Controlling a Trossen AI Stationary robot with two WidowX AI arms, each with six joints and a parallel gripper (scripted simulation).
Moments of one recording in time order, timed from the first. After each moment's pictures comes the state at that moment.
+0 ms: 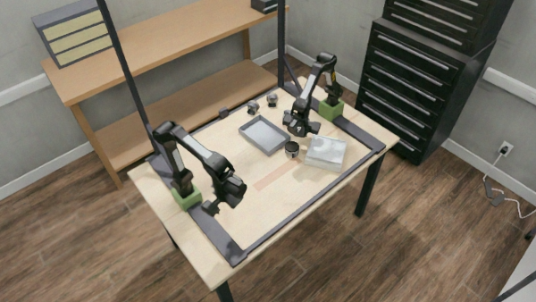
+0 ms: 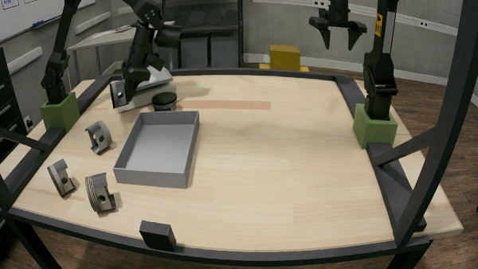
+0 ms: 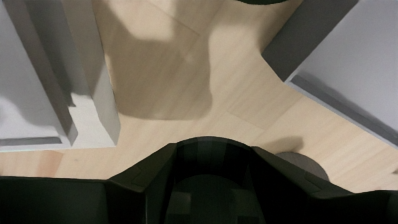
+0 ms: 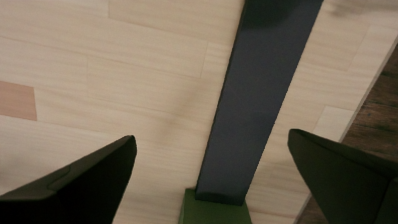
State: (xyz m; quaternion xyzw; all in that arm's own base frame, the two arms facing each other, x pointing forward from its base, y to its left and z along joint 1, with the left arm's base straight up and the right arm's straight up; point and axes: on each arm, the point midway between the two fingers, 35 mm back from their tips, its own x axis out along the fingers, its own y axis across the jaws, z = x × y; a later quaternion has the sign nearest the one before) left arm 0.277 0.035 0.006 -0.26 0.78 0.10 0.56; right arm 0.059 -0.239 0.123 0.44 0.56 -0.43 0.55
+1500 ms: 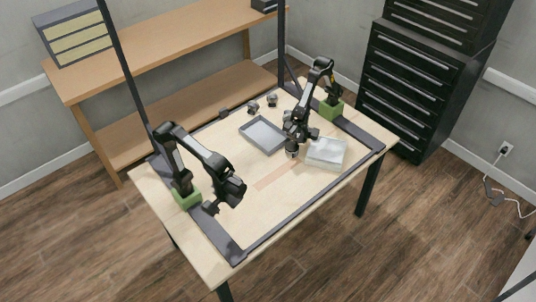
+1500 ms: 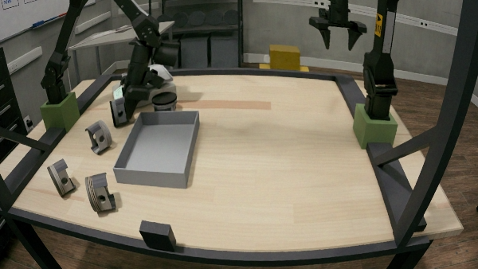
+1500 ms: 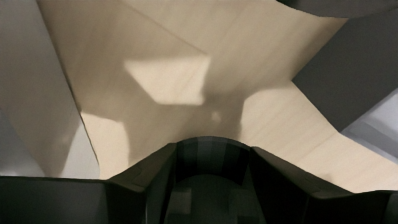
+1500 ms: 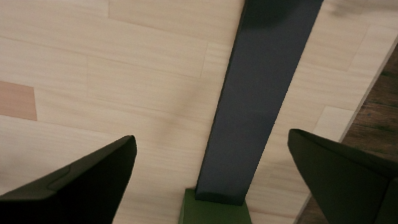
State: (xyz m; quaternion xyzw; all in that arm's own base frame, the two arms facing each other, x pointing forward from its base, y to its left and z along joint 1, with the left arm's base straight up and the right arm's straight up) left arm 0.271 0.029 -0.043 -0.26 0.78 0.10 0.56; right arm 0.059 -0.239 0.123 0.44 0.56 -0.43 0.55
